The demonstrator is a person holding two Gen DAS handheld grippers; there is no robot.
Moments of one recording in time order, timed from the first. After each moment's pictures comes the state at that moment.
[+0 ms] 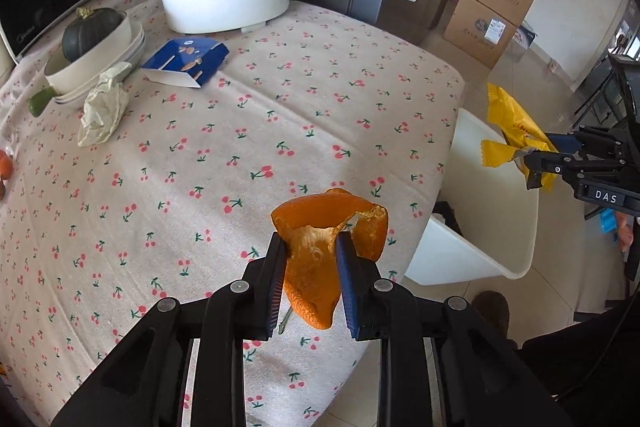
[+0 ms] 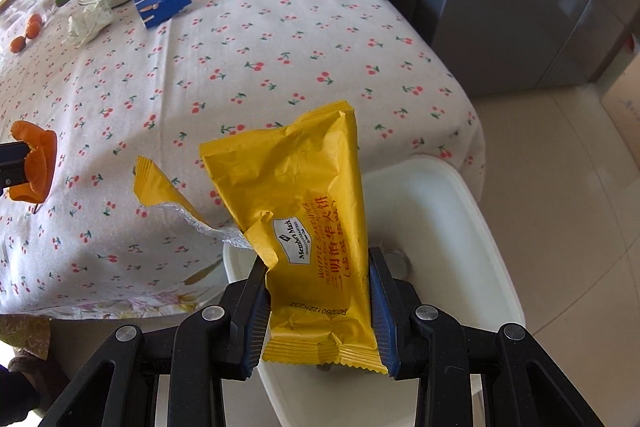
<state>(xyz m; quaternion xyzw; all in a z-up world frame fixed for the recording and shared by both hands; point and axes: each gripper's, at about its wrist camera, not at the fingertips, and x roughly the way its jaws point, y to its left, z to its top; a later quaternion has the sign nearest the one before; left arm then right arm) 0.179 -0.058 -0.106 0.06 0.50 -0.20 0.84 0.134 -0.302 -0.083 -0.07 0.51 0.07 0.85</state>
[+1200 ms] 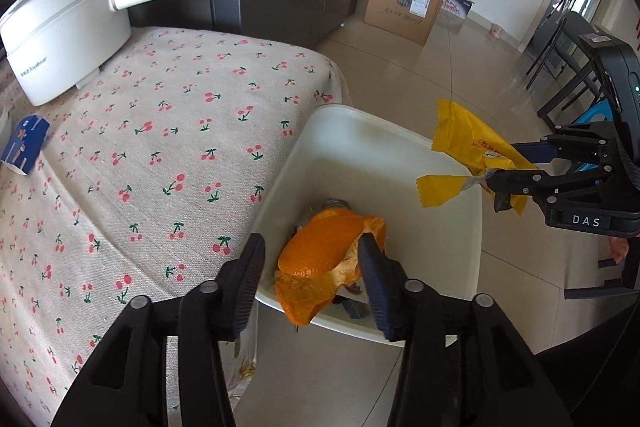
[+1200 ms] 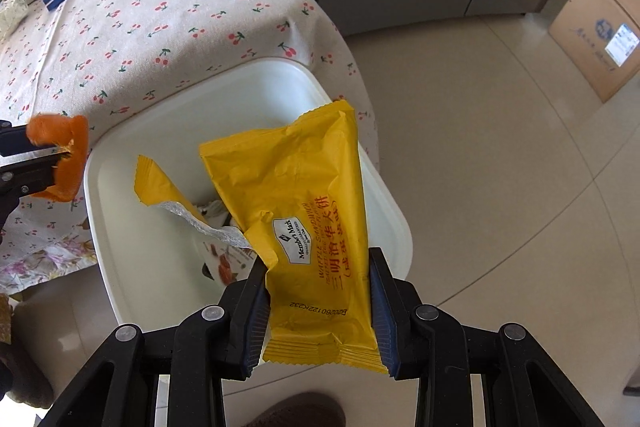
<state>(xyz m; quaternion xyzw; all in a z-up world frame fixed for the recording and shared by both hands) 0.174 -0.227 -0.136 0.10 0.48 -0.29 0.82 0.103 -0.415 -0.115 -0.05 0.55 0.00 0.84</state>
